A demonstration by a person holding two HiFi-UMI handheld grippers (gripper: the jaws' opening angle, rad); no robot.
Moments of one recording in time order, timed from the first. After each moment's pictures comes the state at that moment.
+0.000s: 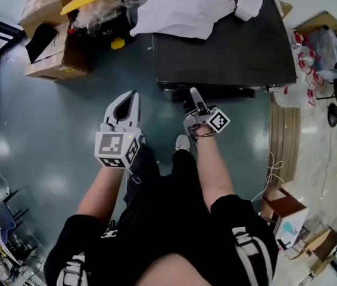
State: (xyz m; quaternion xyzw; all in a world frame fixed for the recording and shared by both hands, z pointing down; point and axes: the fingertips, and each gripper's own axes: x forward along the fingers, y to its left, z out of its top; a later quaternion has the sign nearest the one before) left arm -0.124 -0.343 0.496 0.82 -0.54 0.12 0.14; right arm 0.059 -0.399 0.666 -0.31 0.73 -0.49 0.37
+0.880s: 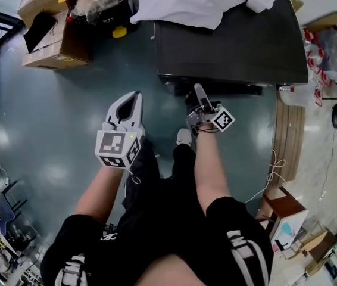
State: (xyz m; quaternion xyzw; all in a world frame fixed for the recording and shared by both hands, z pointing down) left arm -0.117 -0.334 0.557 0.82 -0.53 0.14 0.17; right arm 0.060 -0.396 0.681 -0.26 0.74 -0.47 0.40
